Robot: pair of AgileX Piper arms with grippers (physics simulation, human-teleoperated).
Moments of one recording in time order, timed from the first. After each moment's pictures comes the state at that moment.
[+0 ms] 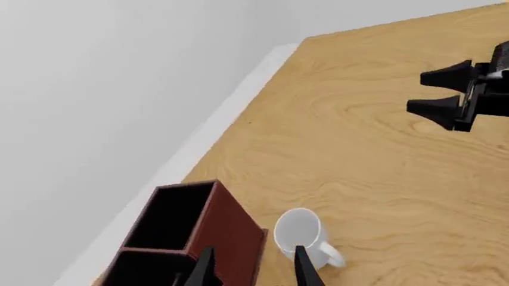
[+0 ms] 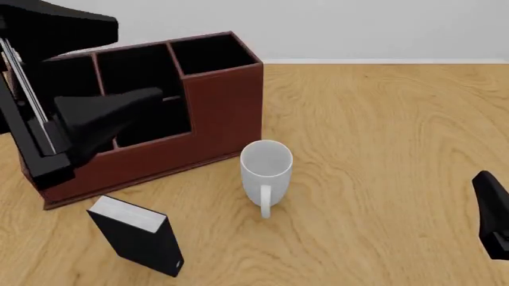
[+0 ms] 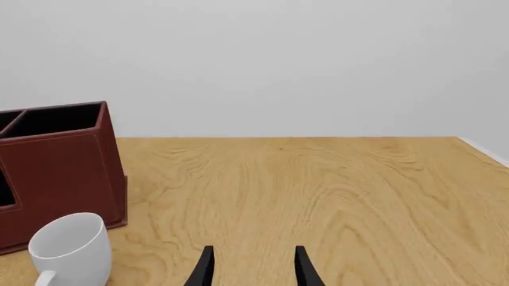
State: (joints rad) left arm -0.82 0.71 -0.81 0.33 0.47; right arm 0.00 0.00 -0.03 0.02 0.00
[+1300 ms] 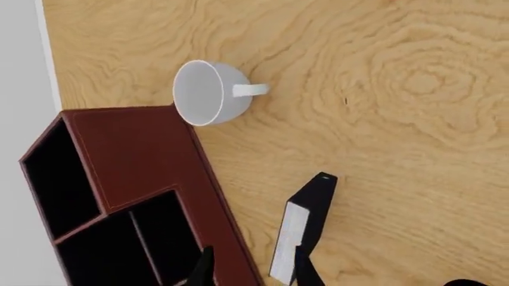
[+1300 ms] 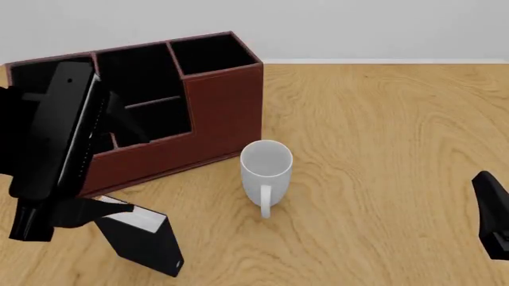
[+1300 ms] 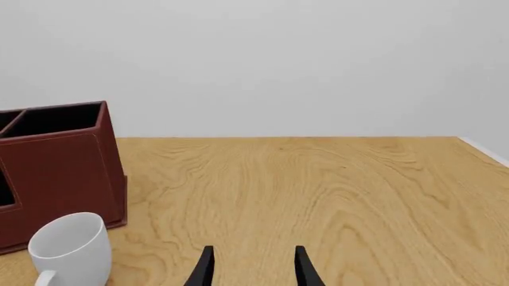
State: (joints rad) left arm -0.75 0.97 -1.02 1.09 1.03; right arm 0.00 0.00 -0.02 0.02 0.00
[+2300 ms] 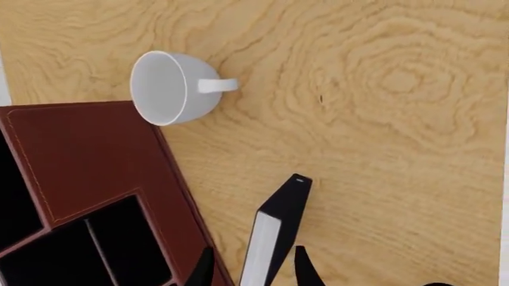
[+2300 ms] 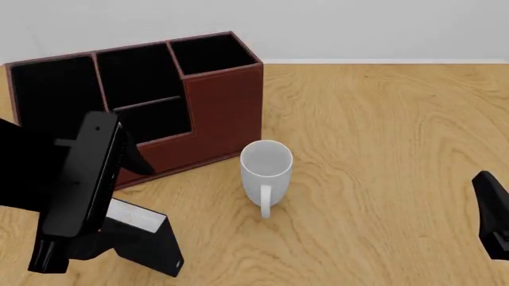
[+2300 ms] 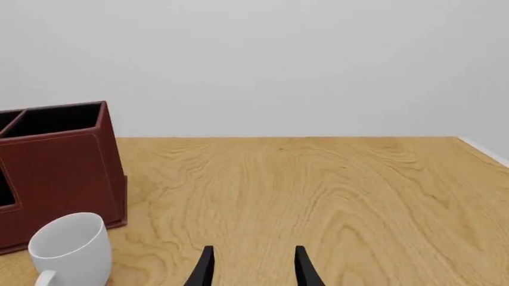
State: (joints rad) left arm -0.77 0.97 -0.88 1.04 0.97; right arm 0.00 0.00 -0.02 0.02 0.00
